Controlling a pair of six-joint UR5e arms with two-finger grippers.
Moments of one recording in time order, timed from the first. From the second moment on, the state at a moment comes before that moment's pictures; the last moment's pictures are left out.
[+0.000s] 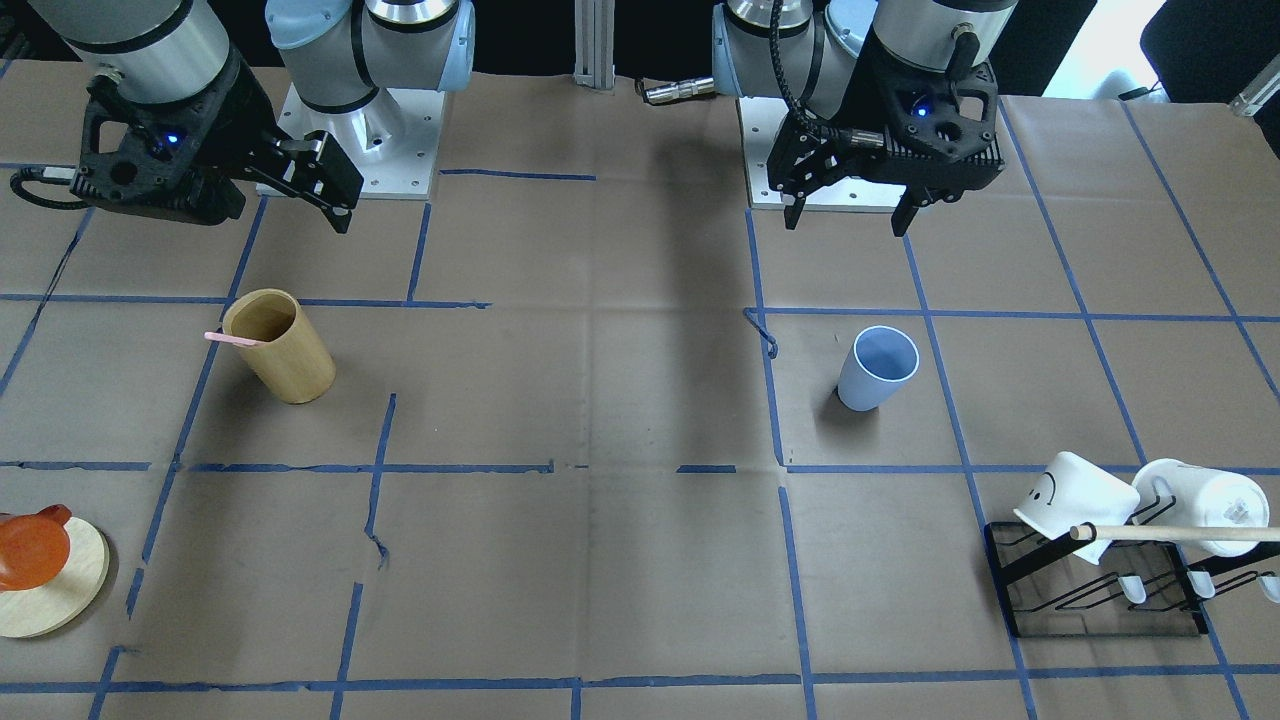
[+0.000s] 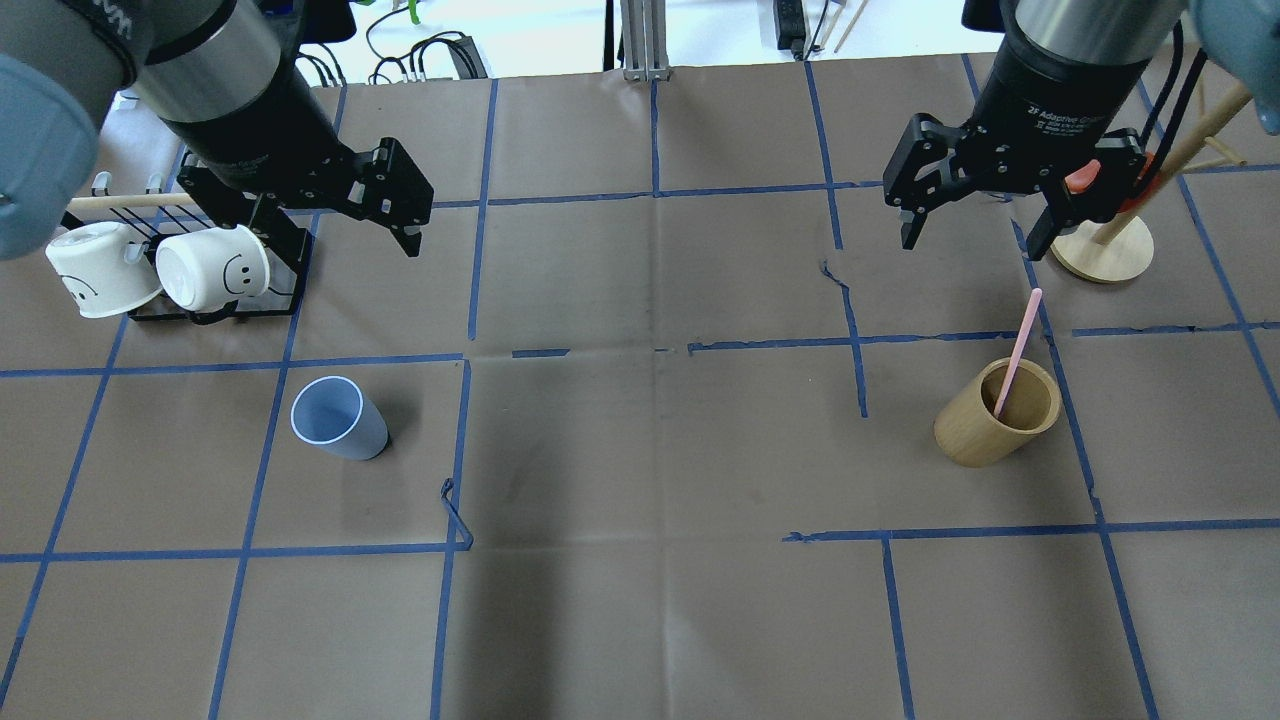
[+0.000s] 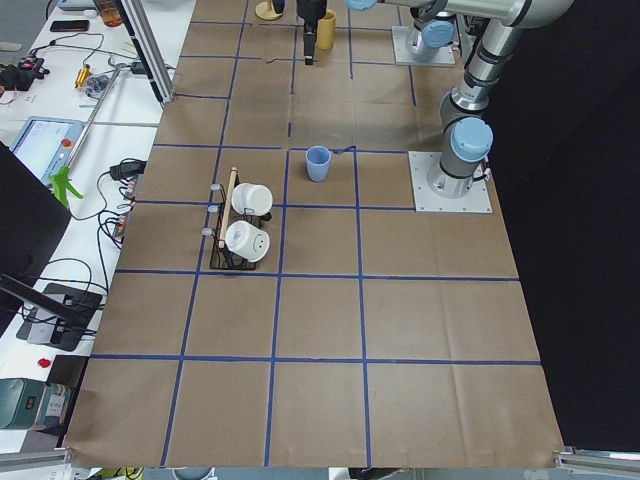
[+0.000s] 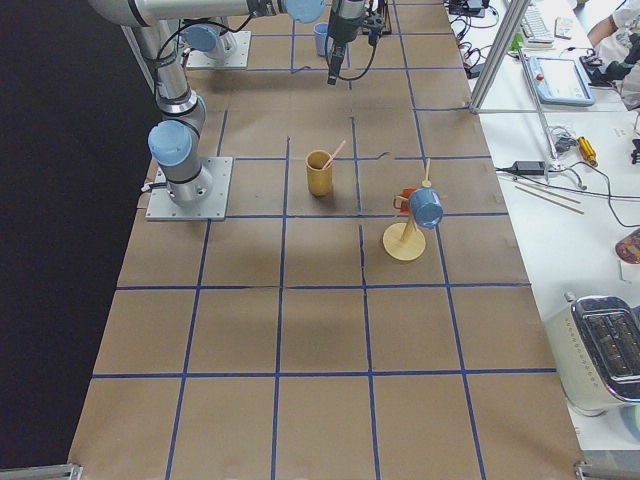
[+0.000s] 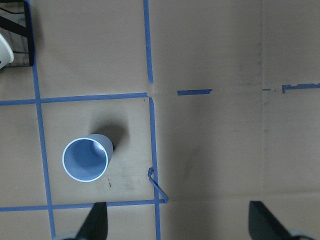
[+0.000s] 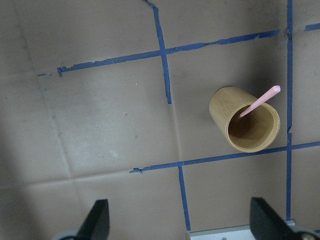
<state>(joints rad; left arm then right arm) -1.62 -1.53 -1.54 -1.61 1.56 0.00 1.55 -1.55 1.48 -1.36 -1.54 0.13</state>
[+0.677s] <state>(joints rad) -1.62 -1.53 -1.54 -1.61 1.56 0.00 1.55 -1.55 1.49 -1.36 -1.55 0.14</state>
